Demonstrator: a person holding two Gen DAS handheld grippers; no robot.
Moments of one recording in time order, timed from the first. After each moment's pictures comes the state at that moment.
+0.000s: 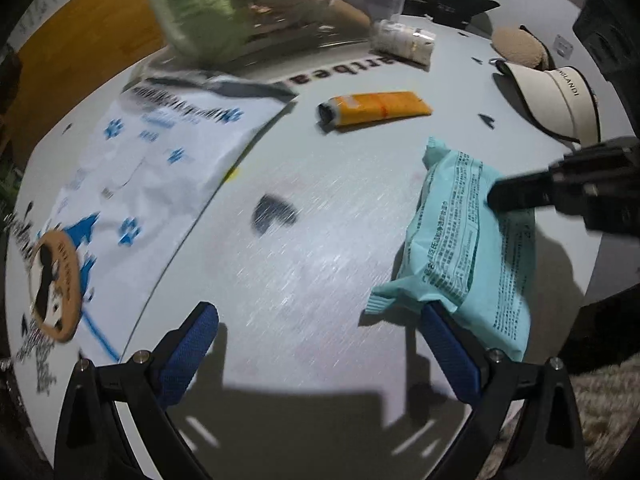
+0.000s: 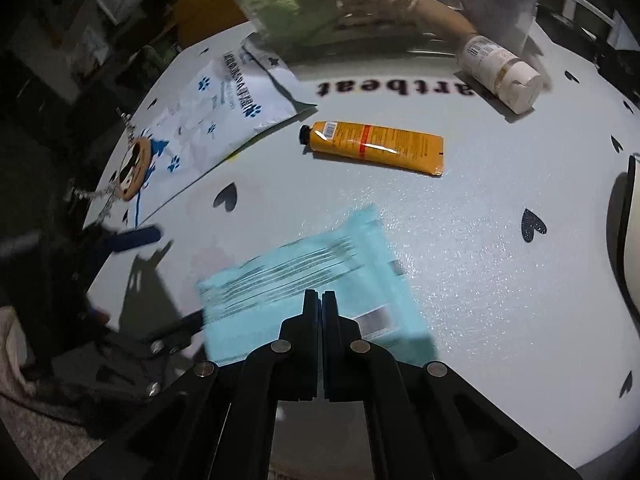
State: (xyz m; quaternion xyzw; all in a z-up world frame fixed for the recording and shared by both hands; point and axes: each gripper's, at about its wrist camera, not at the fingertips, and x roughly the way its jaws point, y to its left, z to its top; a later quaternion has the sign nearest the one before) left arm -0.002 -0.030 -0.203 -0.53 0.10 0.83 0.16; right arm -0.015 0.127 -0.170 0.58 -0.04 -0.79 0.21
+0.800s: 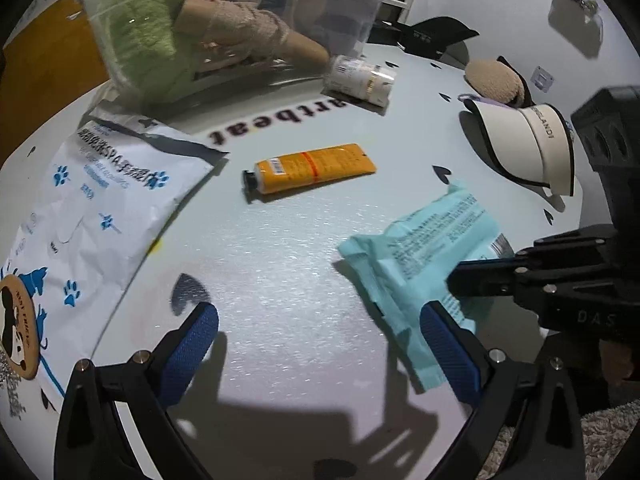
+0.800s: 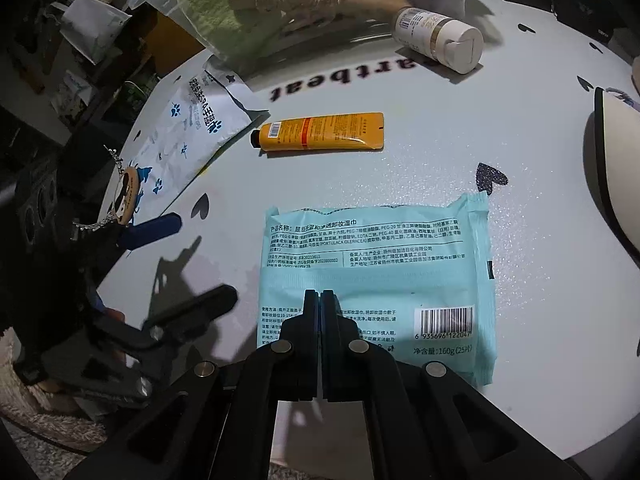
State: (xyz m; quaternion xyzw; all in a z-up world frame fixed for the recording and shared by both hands) left arm -0.025 0.019 -0.188 -0.51 0.05 0.83 0.20; right arm -0.012 0.169 -0.180 0.59 -0.11 -0.78 0.18
